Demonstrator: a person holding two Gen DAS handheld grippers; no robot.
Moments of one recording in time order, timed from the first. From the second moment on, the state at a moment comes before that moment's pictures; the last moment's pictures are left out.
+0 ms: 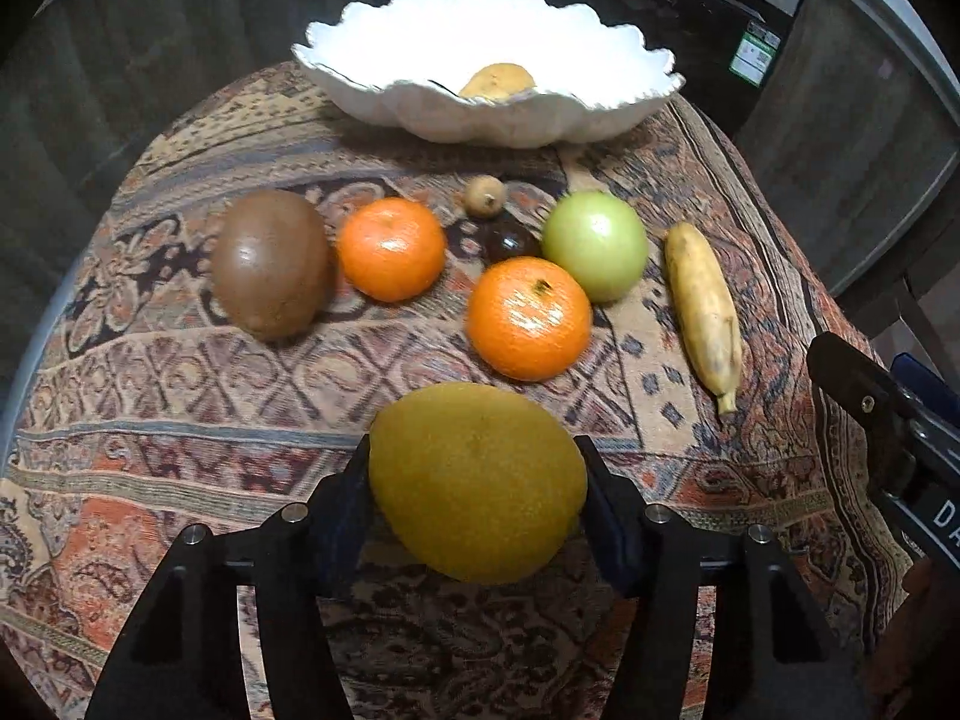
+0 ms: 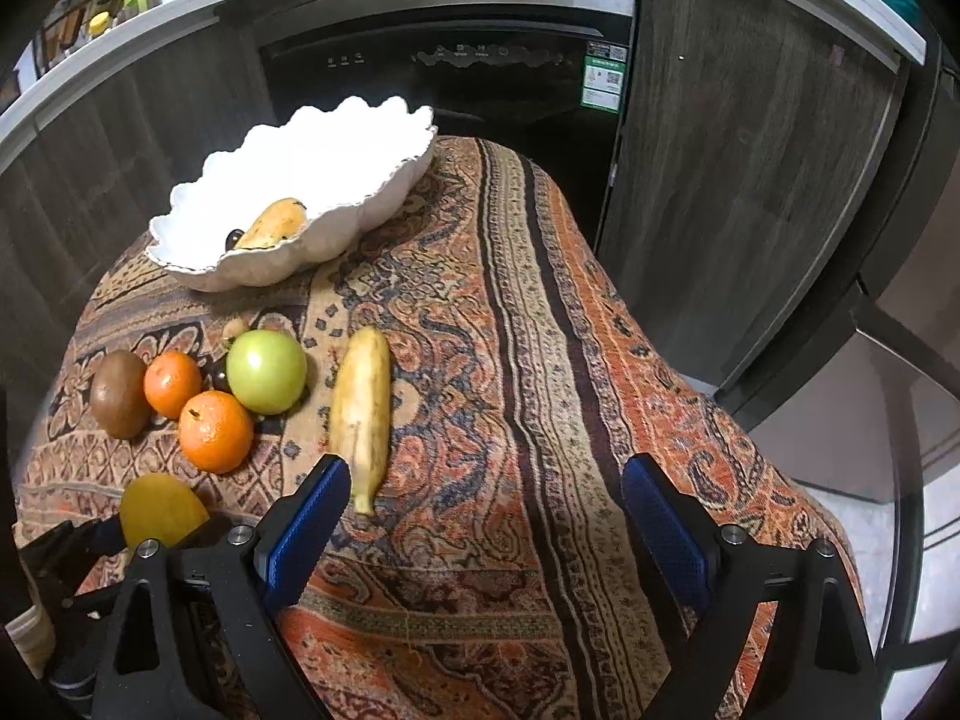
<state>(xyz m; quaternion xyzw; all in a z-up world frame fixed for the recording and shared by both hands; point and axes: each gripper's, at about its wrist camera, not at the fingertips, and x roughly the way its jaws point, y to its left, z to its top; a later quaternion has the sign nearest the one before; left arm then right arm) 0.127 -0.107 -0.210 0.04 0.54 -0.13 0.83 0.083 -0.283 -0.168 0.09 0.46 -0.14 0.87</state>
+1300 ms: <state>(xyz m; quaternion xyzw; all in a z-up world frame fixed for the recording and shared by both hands) 0.139 -0.061 -0.192 0.01 0.52 -0.06 0.85 0.140 -0.249 -0.206 0.07 0.50 -0.08 0.86</state>
